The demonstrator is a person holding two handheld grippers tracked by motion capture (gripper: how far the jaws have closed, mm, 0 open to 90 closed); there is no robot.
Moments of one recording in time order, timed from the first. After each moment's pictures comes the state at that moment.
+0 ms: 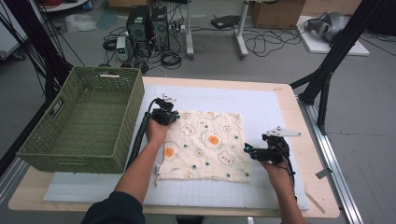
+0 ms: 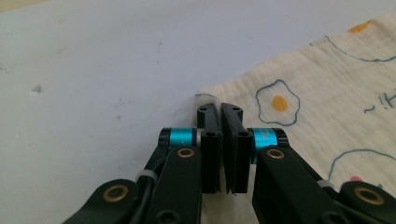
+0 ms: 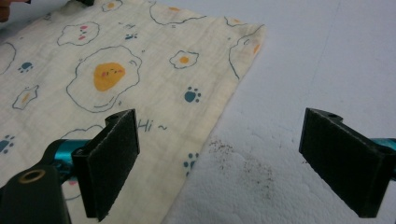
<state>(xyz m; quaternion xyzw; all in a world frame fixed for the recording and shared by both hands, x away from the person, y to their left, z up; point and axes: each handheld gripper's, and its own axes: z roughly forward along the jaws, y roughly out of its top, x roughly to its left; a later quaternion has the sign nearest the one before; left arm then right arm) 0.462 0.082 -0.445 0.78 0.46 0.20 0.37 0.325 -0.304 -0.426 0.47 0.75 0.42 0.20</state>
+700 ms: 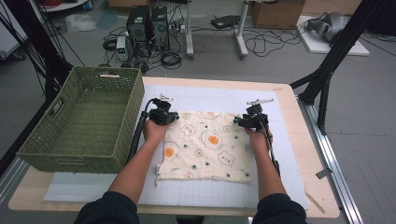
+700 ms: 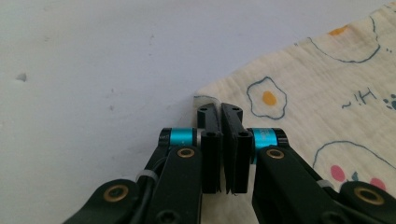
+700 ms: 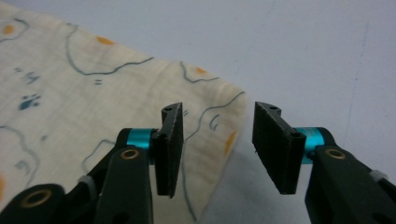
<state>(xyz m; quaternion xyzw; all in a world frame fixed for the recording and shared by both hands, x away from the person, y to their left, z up) 0.461 0.092 -0.444 0.78 0.46 0.16 0.39 0.450 -0.269 -0.437 0.50 0.77 0.35 0.18</state>
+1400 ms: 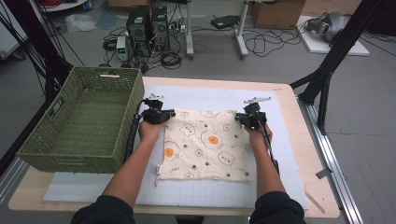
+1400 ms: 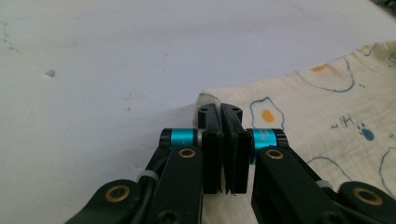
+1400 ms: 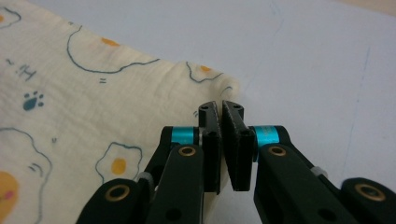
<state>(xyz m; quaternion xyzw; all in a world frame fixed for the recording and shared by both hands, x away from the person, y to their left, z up) 0.452 0.113 -0.436 0.72 0.50 0.14 0.46 0.447 -0.260 -0.425 0.48 0.78 0.36 0.20</state>
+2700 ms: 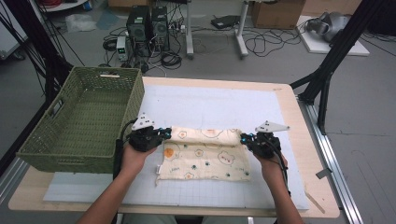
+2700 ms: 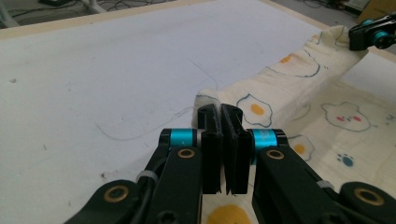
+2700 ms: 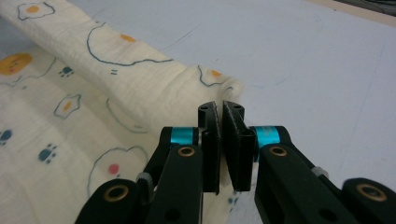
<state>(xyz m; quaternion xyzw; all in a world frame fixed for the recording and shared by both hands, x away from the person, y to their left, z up) 0.334 0.129 -0.409 0.76 0.36 0.15 0.51 0.326 -0.273 -0.406 0.41 0.79 0.42 0.20</state>
